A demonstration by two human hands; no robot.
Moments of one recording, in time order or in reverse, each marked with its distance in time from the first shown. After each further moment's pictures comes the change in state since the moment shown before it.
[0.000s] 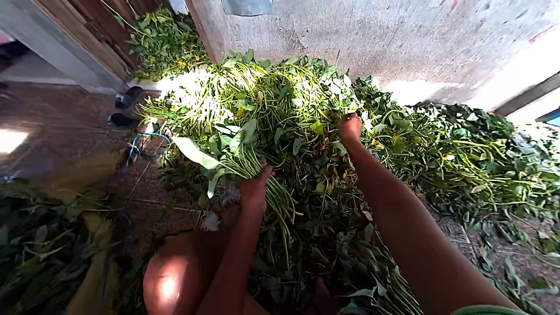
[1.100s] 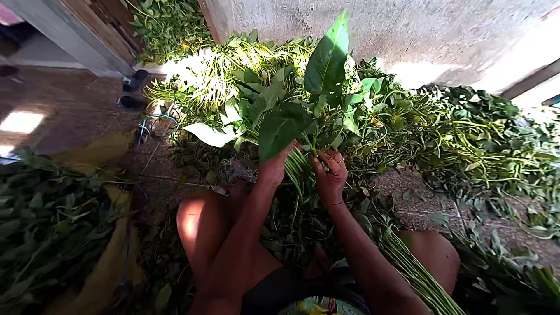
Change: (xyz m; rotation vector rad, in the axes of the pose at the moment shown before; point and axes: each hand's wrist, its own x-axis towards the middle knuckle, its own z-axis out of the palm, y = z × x) left_hand -0.057 -0.001 0.001 -0.267 -0.419 0.221; right_hand -0.278 0.030 0.011 0.665 0.326 -0.750
